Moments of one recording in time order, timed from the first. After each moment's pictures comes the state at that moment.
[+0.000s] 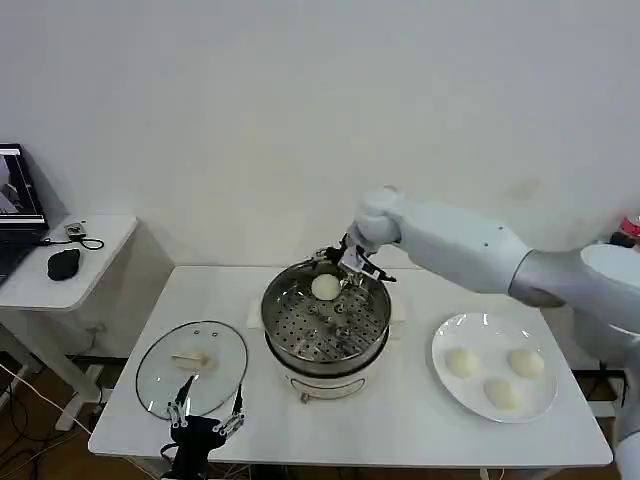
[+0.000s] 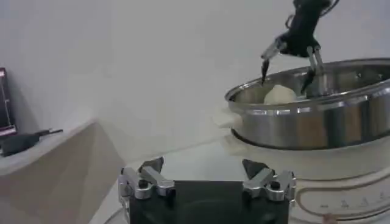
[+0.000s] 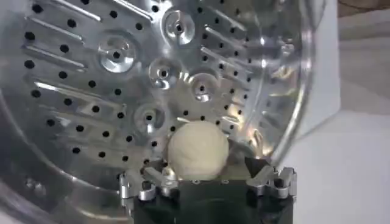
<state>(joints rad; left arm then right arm) 1.79 -1.41 -0.49 -2.18 0.15 0.06 -0.09 0.49 1.12 -1.17 1.19 -0.14 0.29 -0.90</state>
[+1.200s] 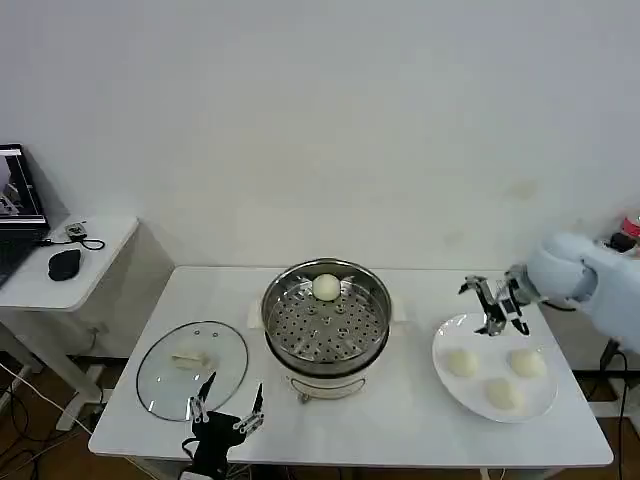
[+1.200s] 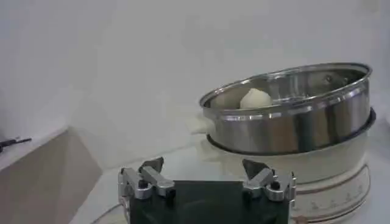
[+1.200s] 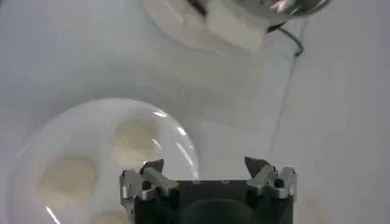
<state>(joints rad) 1.76 -1.40 -0.41 -2.16 0.18 0.09 -0.08 0.18 0.41 -1.02 1.60 -0.03 -0.23 -0.92</state>
